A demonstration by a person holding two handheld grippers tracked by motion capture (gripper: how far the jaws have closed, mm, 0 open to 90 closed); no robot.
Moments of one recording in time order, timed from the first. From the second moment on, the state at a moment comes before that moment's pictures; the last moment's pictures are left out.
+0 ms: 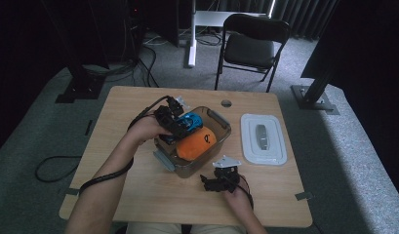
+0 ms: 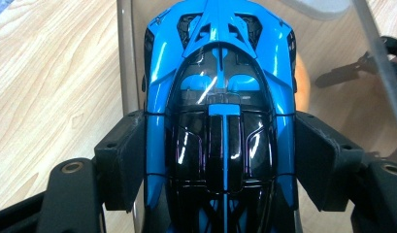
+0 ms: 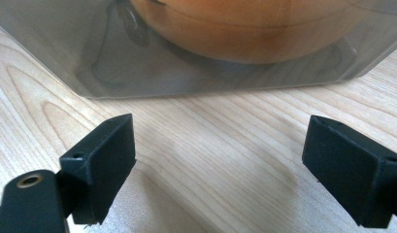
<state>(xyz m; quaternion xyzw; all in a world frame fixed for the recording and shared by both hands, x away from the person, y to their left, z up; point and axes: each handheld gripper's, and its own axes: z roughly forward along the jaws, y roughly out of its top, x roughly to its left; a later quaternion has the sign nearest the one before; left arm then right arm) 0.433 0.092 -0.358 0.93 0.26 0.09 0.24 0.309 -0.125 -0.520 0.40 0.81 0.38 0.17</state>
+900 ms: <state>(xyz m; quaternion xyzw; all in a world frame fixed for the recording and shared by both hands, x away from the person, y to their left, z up) 0.443 0.075 -0.388 0.94 0.25 0.08 0.21 0.310 -0.126 -0.521 0.40 0.82 0.38 0.16</state>
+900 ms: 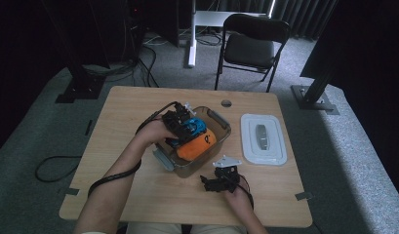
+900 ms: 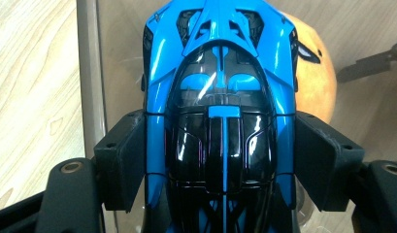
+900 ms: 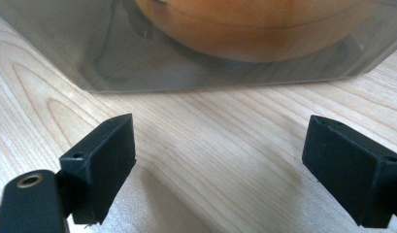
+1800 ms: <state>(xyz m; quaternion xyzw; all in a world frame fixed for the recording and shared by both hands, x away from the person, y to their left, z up) 0.426 0.120 -0.355 0.91 0.26 0.11 0.30 0.312 -0.129 -0.519 0.41 0.81 0.39 0.16</state>
